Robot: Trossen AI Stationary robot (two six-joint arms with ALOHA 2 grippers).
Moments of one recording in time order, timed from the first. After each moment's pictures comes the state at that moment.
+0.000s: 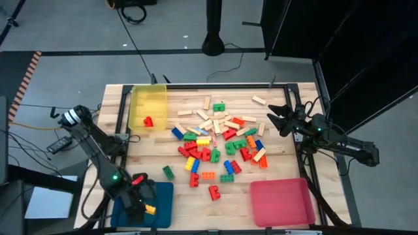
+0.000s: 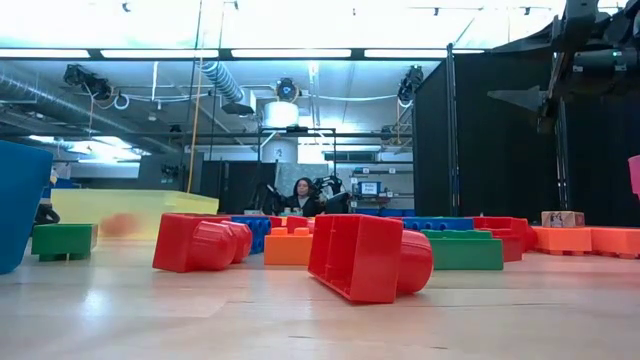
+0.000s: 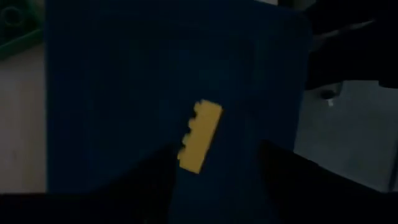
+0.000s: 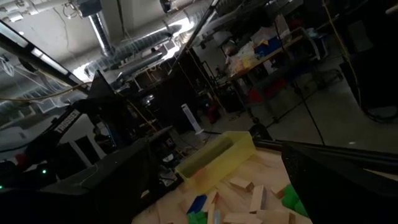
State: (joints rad) left arm -0.91 1.42 1.06 -0.83 0.00 -1.04; right arm -0.32 0.03 0.07 0.15 0.13 0.52
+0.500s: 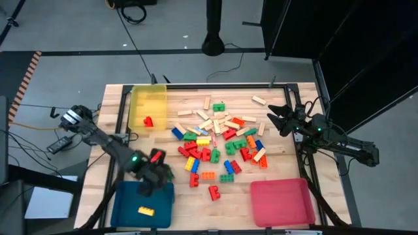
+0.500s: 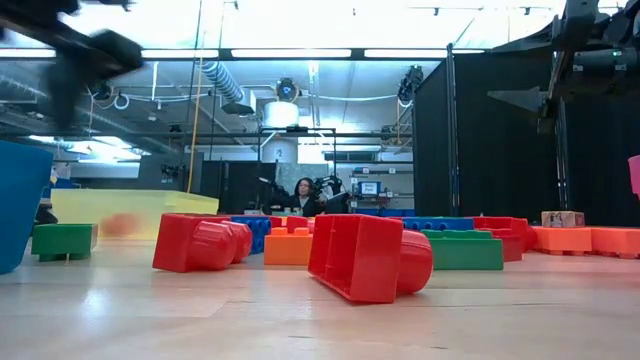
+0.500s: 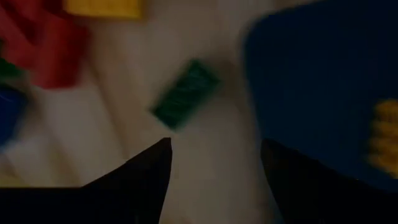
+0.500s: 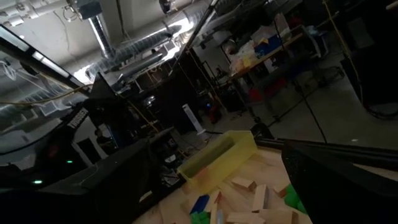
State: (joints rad) left arm -0.57 1.41 1.04 -1.02 -0.13 -0.26; right arm -0.32 0.03 0.07 0.15 0.13 0.55
